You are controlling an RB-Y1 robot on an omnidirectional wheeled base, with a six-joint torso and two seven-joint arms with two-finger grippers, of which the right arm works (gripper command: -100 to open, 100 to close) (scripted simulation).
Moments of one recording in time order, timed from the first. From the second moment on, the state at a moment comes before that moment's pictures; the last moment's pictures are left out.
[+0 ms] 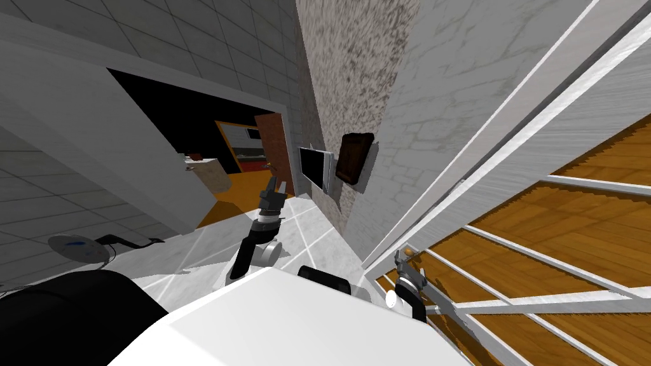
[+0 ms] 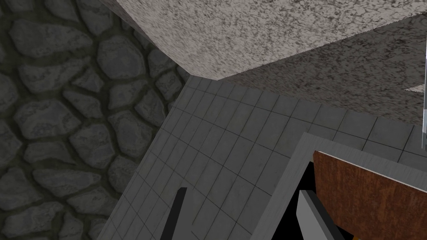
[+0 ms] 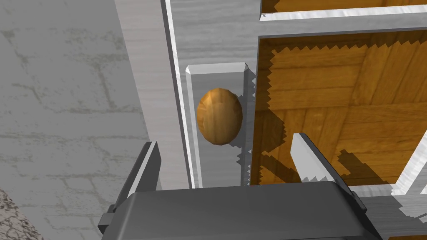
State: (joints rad) arm -0.04 -0.27 -0.02 -0.57 -0.78 -0.94 -1.35
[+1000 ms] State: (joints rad) arm 0.01 -0.33 -0.01 -0.58 -0.77 -0.93 -1.44
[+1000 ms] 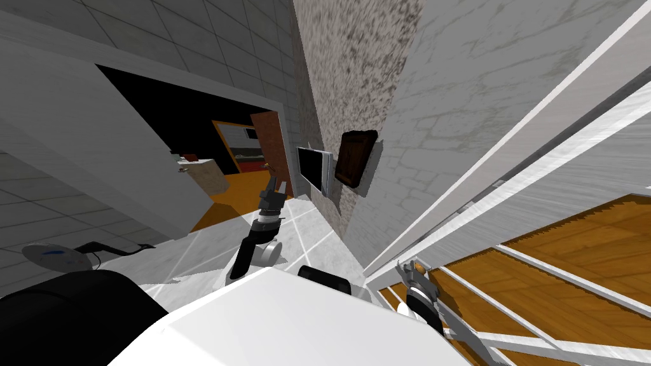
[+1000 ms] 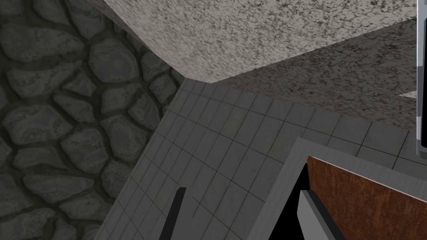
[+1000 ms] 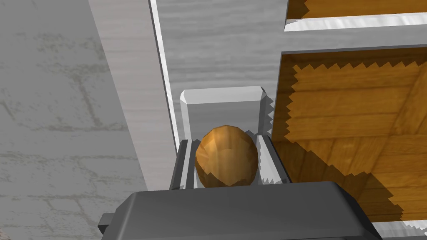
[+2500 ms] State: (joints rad) arm 0.03 -0.37 0.14 -0.63 -0.69 -0.93 -1.54
